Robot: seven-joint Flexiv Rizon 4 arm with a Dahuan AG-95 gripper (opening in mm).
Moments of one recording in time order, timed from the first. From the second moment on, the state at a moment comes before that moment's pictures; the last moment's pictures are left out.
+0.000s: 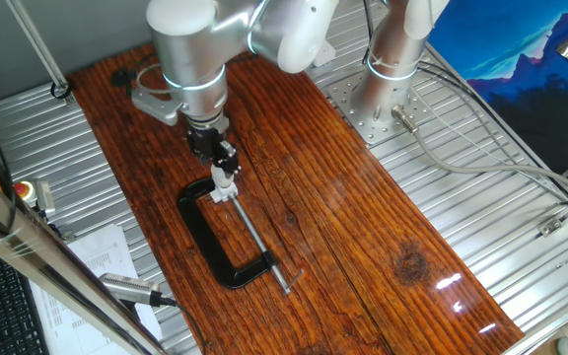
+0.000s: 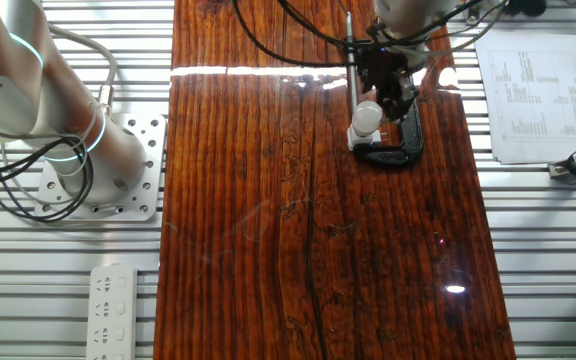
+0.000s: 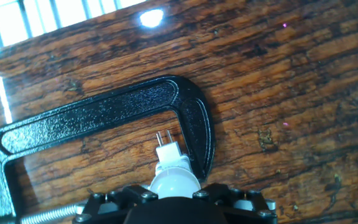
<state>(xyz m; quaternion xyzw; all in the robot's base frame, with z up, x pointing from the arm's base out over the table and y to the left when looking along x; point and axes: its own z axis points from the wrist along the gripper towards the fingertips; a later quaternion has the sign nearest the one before) 0.512 0.063 0.129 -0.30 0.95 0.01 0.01</state>
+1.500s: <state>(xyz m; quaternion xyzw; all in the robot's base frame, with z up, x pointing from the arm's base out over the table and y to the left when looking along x) 0.511 0.076 0.129 -0.84 0.53 0.03 -0.04</state>
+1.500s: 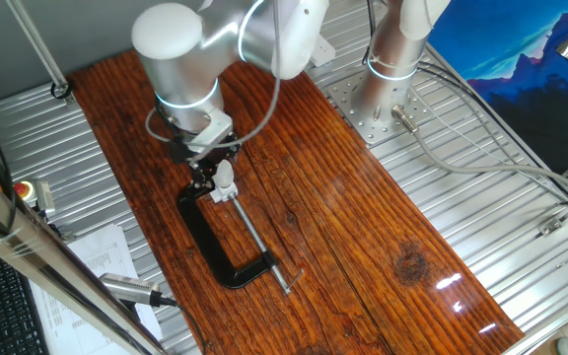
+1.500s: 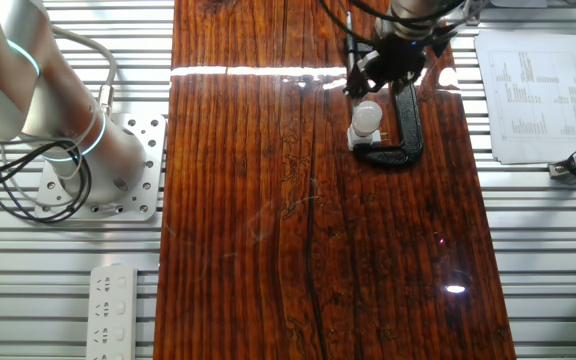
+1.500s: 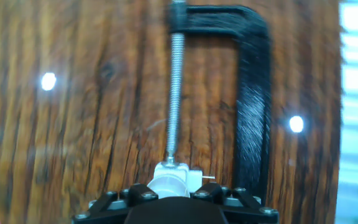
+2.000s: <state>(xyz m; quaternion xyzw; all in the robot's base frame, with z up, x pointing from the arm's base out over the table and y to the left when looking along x) 0.503 0.070 0.125 -0.90 0.43 0.02 -0.04</state>
